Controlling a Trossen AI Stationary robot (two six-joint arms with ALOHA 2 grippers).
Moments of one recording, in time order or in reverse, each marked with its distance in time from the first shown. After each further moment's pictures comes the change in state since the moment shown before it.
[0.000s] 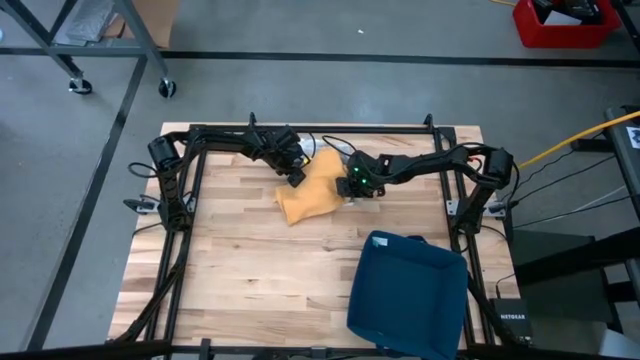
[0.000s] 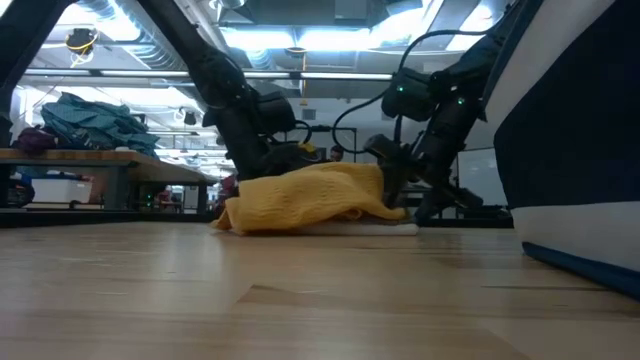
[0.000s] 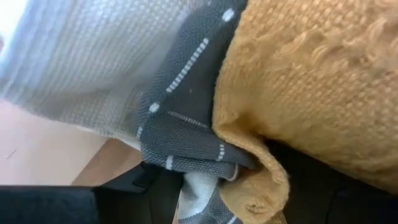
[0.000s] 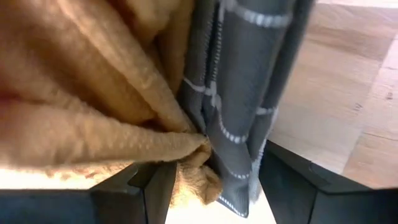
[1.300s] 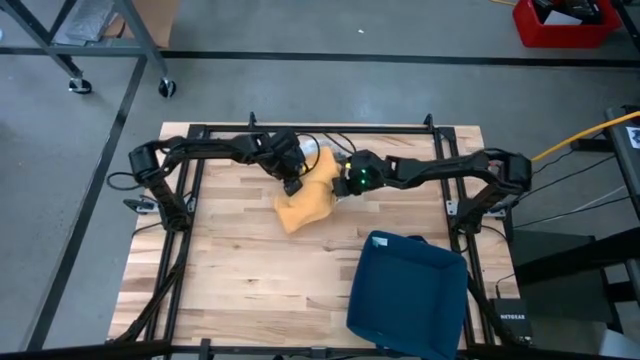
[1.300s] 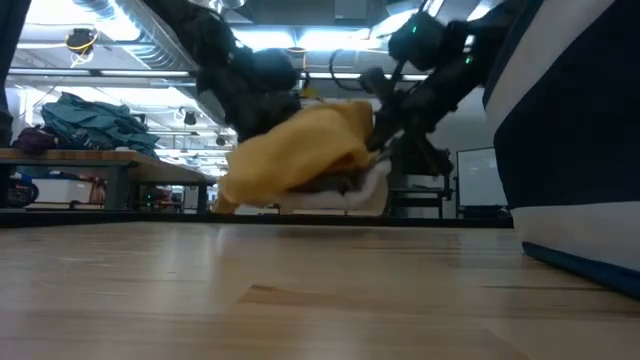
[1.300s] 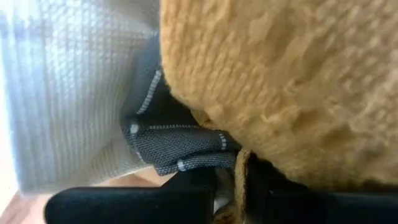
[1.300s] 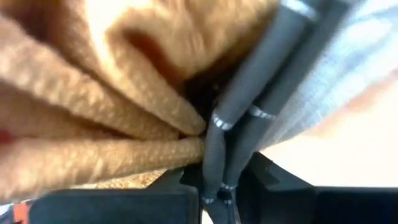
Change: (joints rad) left arm -0.099 -0.202 -0.005 -0.064 0.036 0.090; right arm 0.074 -0.180 -0.001 0.165 0.072 -0.101
